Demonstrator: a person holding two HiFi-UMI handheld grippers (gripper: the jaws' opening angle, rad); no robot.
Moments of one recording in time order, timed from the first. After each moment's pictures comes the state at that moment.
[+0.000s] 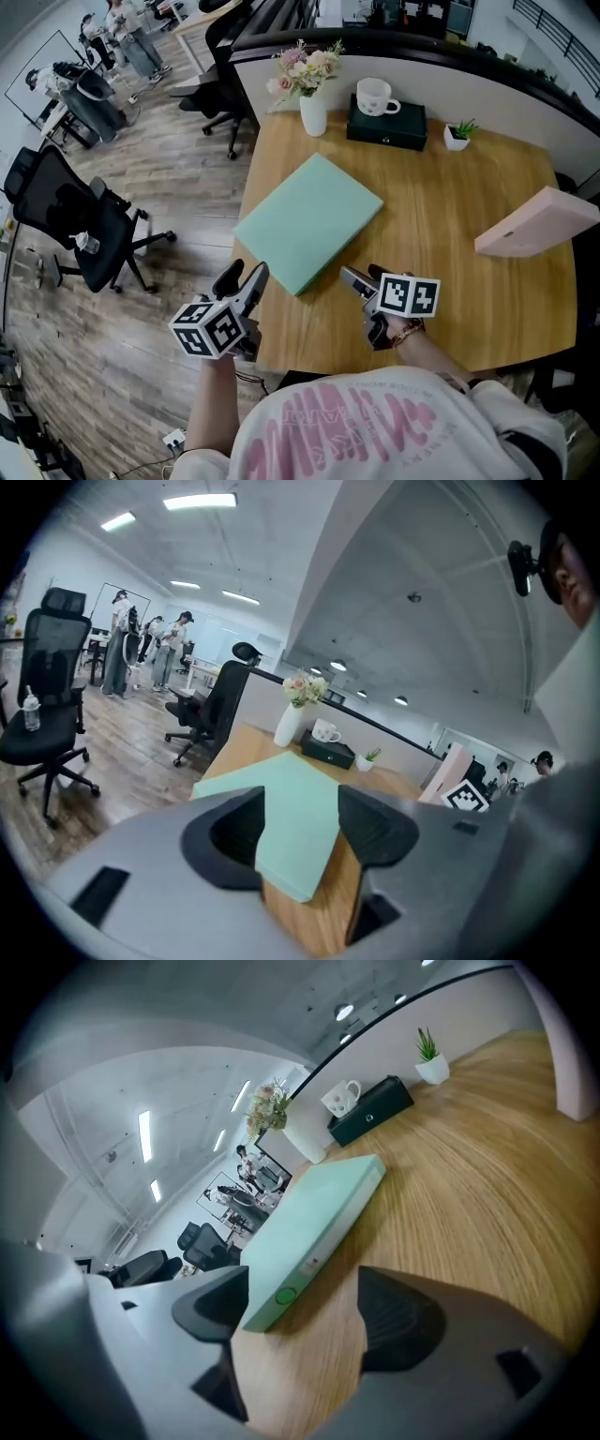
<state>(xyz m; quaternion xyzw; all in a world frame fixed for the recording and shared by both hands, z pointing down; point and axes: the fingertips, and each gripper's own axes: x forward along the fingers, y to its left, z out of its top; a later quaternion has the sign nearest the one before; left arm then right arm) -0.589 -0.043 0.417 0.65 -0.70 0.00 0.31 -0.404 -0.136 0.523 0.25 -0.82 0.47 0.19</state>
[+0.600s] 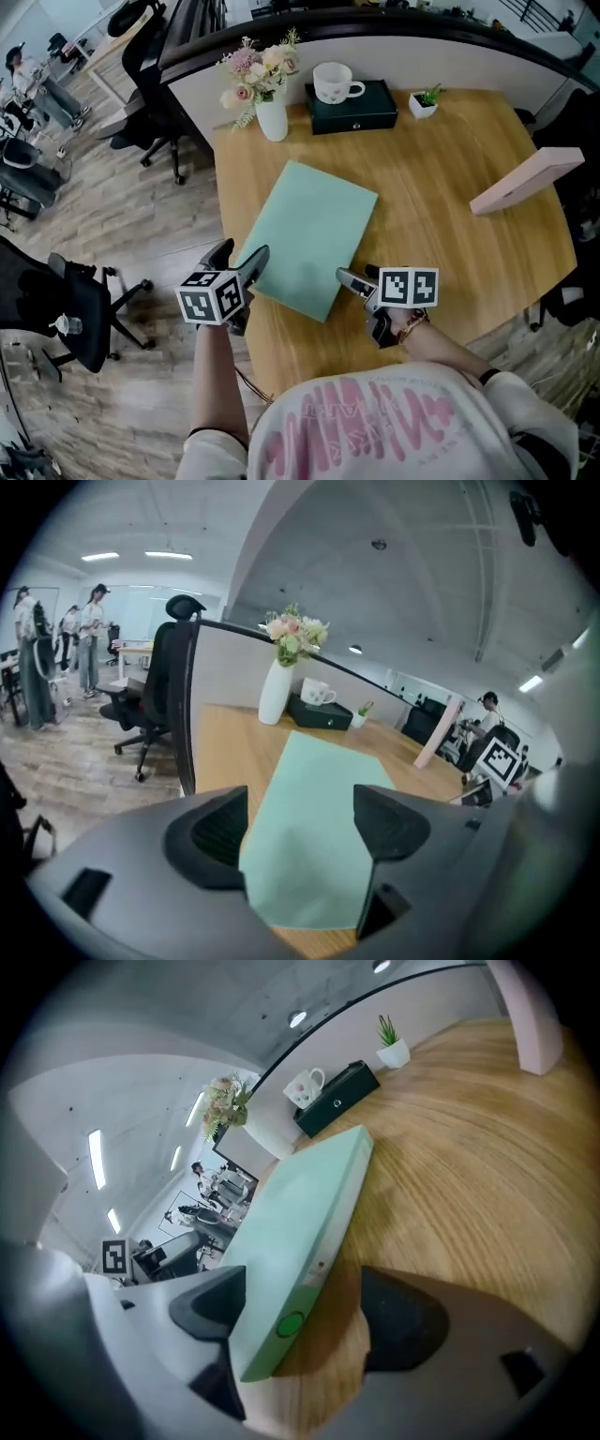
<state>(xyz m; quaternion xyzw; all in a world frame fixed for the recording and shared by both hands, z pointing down) -0.677 -0.172 0.494 0.76 -0.55 0.15 0.31 -0.459 -0.145 0.555 0.35 -0.75 0.53 0.18</state>
